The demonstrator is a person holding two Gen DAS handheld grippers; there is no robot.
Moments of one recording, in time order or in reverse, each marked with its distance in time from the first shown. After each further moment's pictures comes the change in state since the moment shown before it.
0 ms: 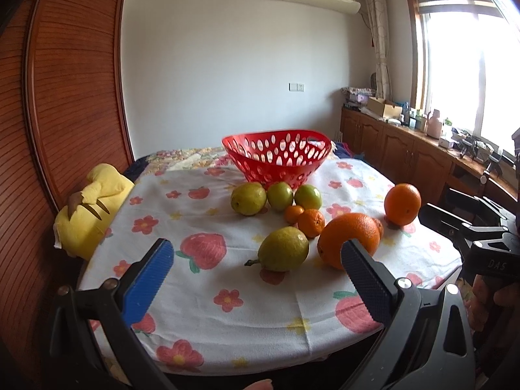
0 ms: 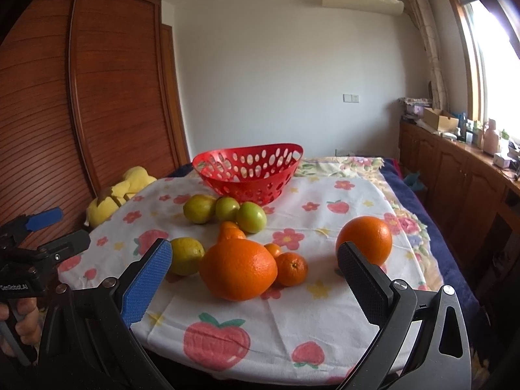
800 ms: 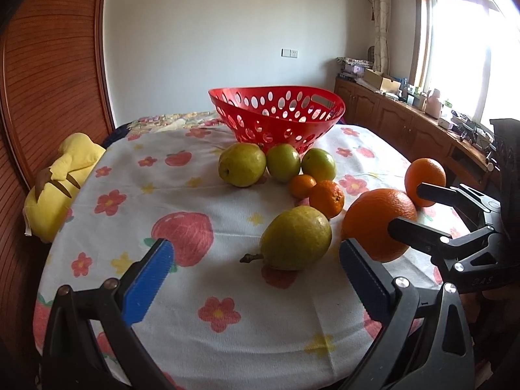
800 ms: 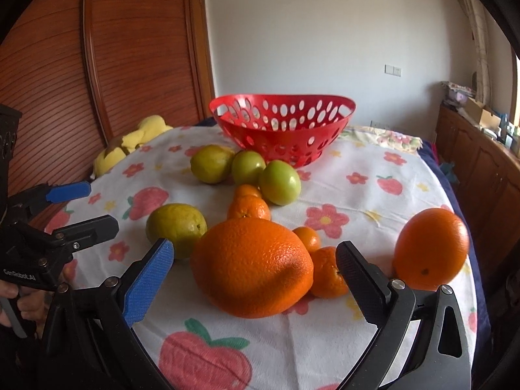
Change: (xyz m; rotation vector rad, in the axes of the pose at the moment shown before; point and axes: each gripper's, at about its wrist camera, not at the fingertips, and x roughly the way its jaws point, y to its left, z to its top) left arm 0.086 0.017 -0.008 -0.024 0.160 -0.072; right arm 0.101 0.008 -0.011 -0.098 0.192 0.115
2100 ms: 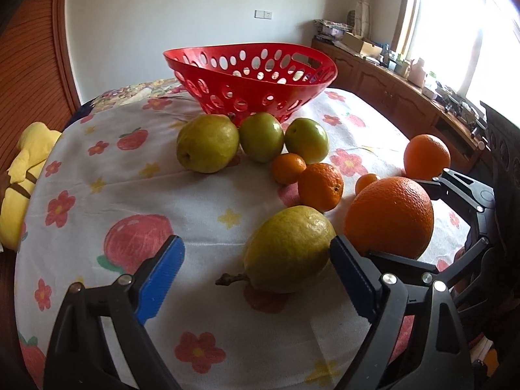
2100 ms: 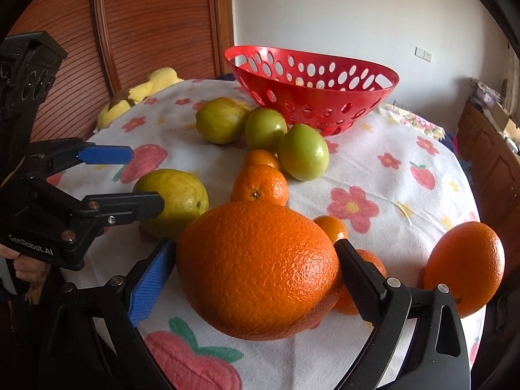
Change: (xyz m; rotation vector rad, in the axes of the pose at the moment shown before) left arm 0.059 -0.003 0.024 0.061 0.187 -0.130; right arm 0.045 0.004 0.006 -0.103 0.178 0.053
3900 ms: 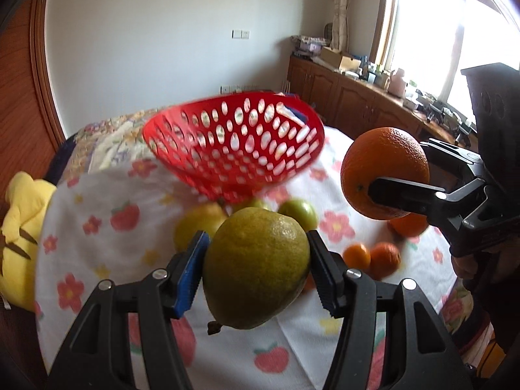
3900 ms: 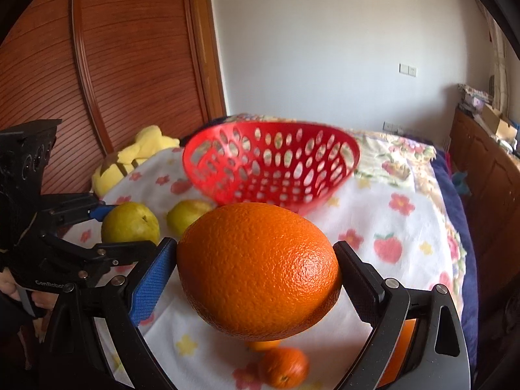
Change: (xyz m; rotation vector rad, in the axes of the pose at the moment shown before) left arm -0.015 0.014 0.089 0.078 -0.082 -0.067; right arm -0.036 -0.059 0.091 0.065 -0.161 0.002
